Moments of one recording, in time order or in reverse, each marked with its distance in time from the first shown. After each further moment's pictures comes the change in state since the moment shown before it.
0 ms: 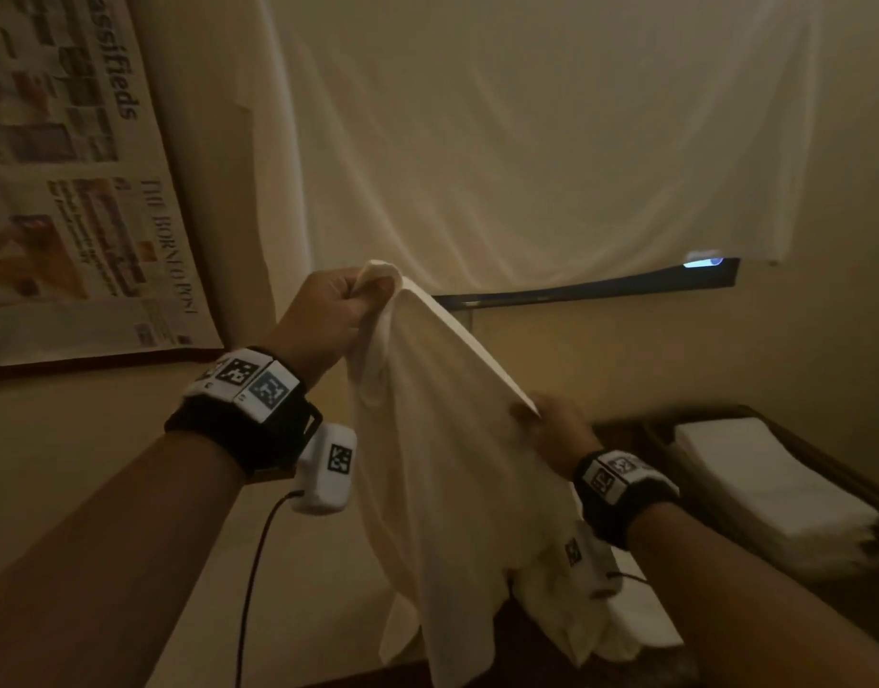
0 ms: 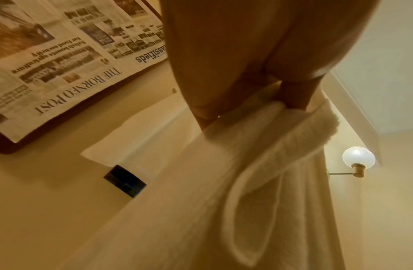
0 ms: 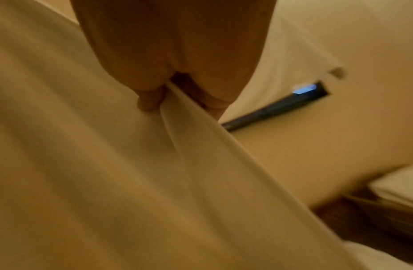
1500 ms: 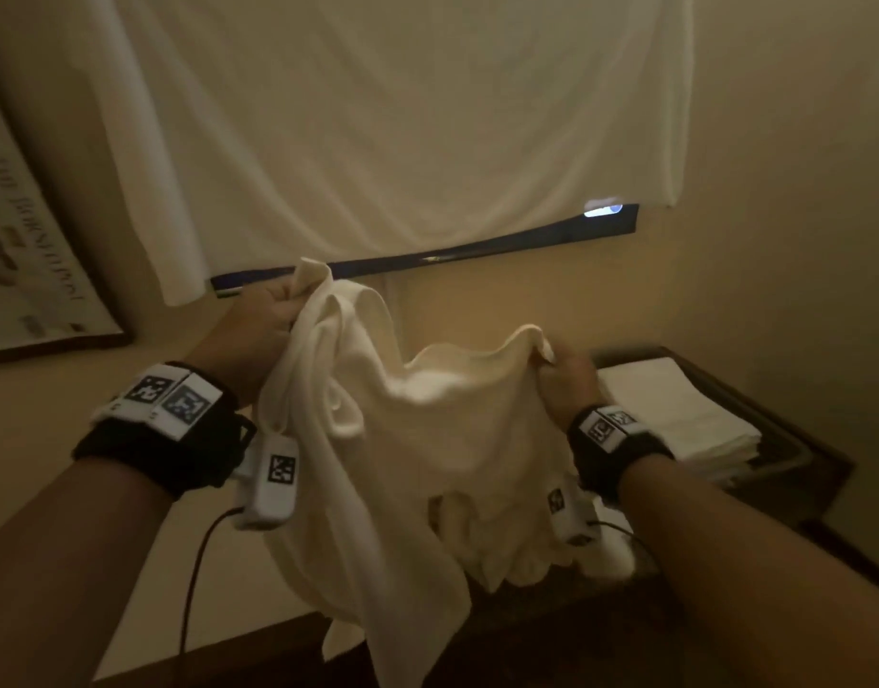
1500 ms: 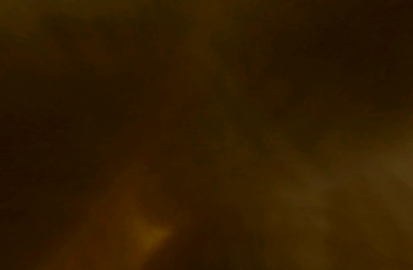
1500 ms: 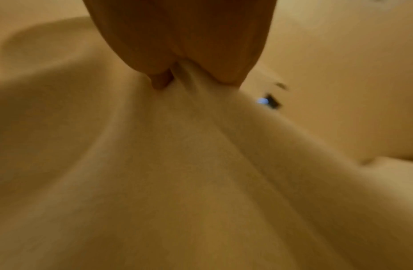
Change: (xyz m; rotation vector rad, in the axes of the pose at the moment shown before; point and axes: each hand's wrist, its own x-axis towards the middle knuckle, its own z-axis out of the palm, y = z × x) left_hand -0.043 0.045 0.109 -0.047 -0.140 -0.258; right_hand -0.052 0.096 -0.120 0.075 0.327 0.037
